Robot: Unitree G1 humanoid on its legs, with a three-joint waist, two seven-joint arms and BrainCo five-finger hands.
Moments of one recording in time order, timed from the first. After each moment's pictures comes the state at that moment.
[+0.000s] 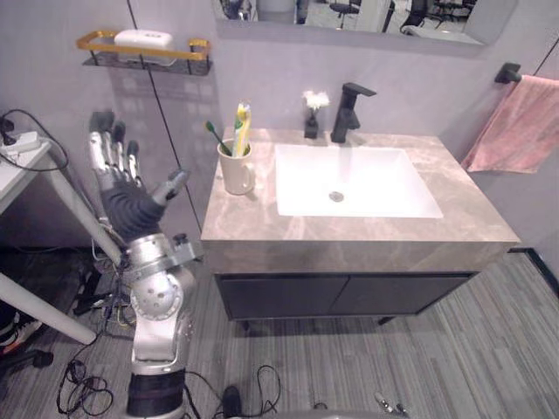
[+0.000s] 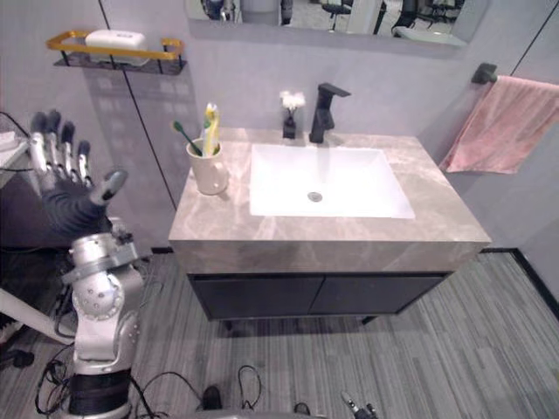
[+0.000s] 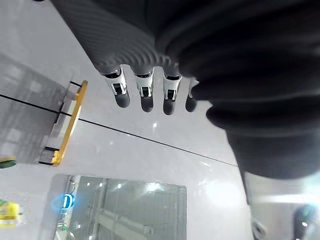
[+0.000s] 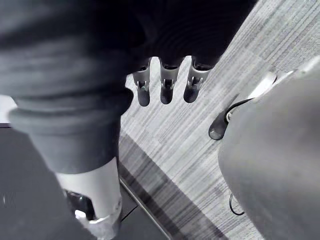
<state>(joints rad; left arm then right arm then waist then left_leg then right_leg) -0.06 0.14 0.07 -0.34 -0.20 -0.25 0.36 0.24 0.02 -0.22 1.01 0.56 -0.13 -0.06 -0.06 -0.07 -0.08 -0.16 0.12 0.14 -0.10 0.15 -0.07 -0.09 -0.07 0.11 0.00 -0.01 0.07</state>
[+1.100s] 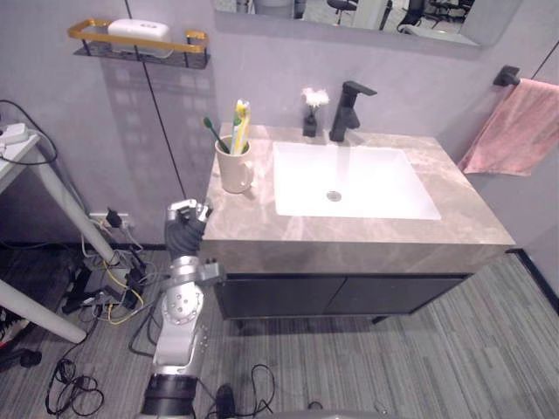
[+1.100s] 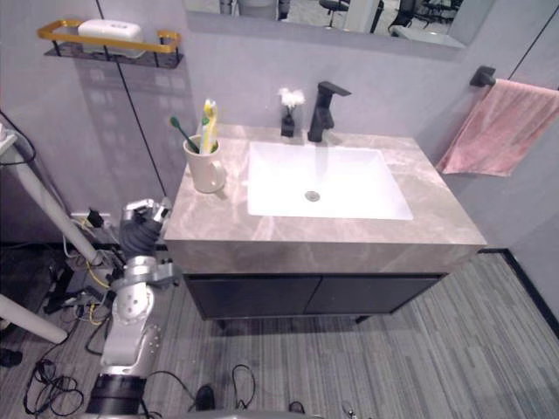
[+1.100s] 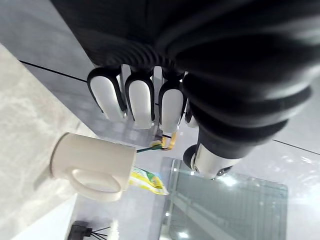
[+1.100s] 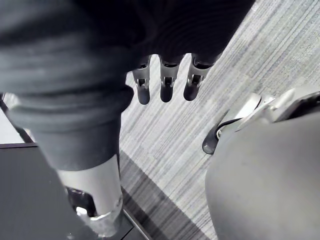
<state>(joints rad) -0.08 0.16 0.00 -0.04 -0.22 -0.19 0.29 0.24 0.04 -0.24 1.02 0.54 -0.13 -0.09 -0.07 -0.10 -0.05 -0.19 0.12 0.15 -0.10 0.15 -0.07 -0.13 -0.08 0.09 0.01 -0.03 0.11</state>
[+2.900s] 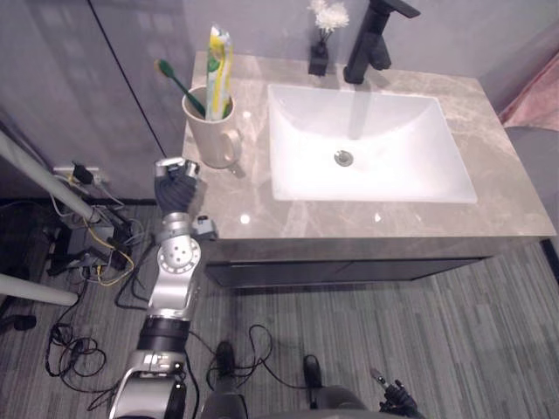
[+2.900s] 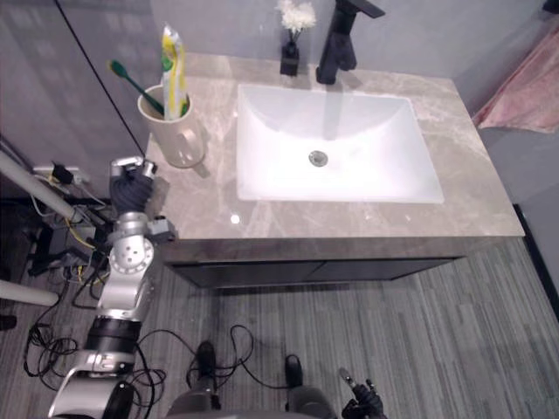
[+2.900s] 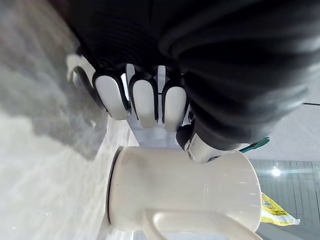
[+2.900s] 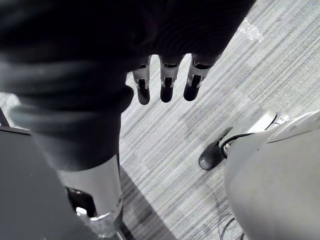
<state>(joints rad) -0.31 0.25 0.03 0.10 -0.14 -0.20 0.35 0.11 0.00 -0.24 1.04 0.50 -0.13 -0.09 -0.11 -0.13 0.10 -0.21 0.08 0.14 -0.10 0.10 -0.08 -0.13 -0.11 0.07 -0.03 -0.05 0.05</state>
